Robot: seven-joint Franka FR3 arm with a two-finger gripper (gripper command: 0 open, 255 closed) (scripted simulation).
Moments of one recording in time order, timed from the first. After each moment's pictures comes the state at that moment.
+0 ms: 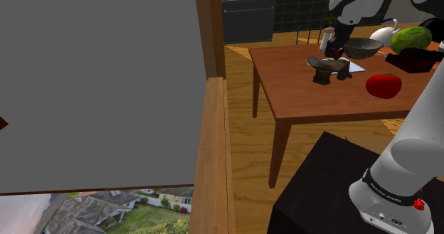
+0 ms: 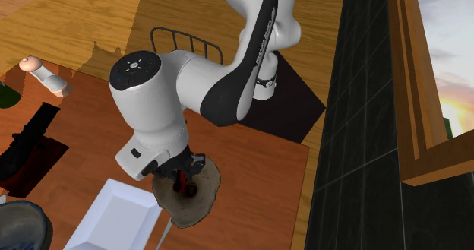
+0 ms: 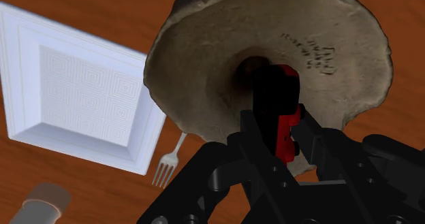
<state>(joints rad) -0.18 0.07 -0.77 -1.96 0.14 2.18 -0.70</state>
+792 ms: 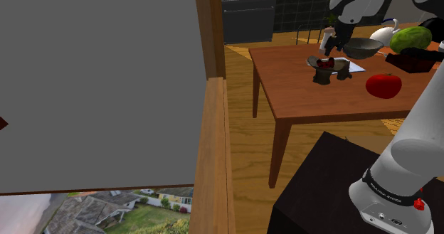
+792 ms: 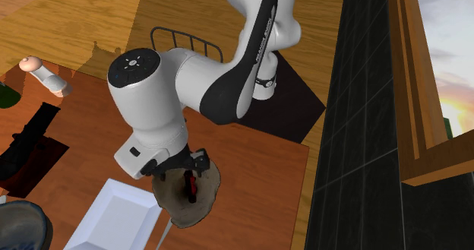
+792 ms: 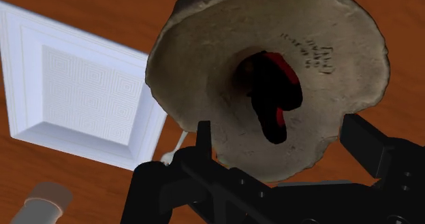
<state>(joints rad) -0.18 0.07 -0.77 -1.95 0.14 2.17 -0.70</state>
